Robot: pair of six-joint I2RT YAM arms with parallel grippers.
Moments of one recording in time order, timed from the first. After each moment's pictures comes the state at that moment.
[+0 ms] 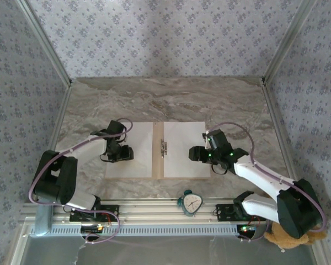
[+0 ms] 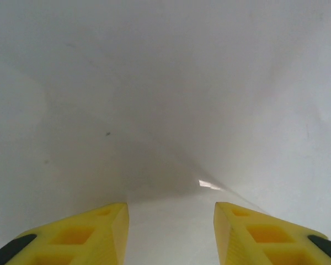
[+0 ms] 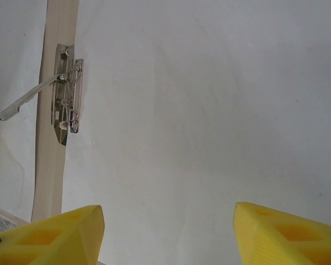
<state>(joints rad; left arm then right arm) -0.37 1.47 0.76 -0.62 0.16 -0.43 0.53 1.12 0.55 -0.33 -0.19 0.59</state>
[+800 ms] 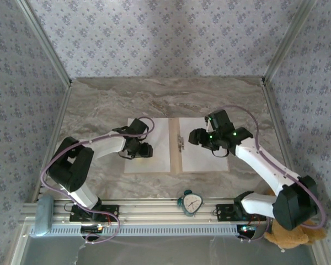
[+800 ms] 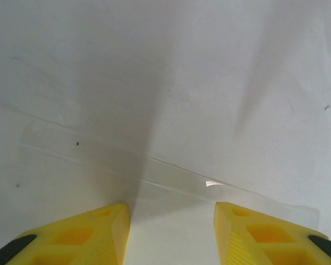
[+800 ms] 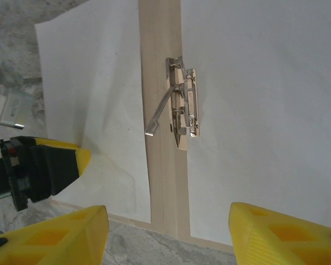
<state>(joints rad) -0.61 1.65 0.91 -0.50 0.16 -0.52 0.47 1.24 0.95 -0.67 -0.24 0.66</state>
